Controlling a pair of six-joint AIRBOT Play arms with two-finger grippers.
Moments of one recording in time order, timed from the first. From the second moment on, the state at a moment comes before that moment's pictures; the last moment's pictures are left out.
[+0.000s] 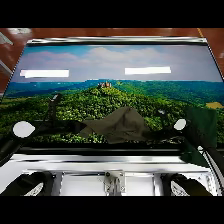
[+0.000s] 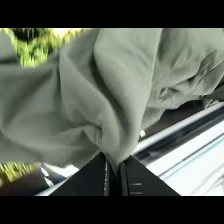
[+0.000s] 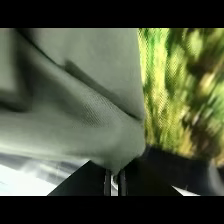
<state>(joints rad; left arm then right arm) -0.34 -0.82 0.65 0.86 -0.84 -1.38 0.04 -1.12 0.54 -1.10 0.98 1.22</state>
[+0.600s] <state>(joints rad) -0.12 -0.78 1.67 0.99 -0.81 -1.37 0.05 -0.68 1.48 -1.13 0.83 1.32</state>
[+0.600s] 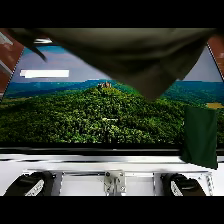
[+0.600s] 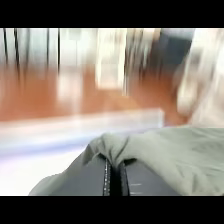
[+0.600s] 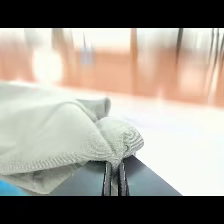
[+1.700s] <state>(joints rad) -0.14 -0.53 0.99 1.12 -1.42 -1.70 0.06 -0.79 1.23 -1.16 1.50 1.55</state>
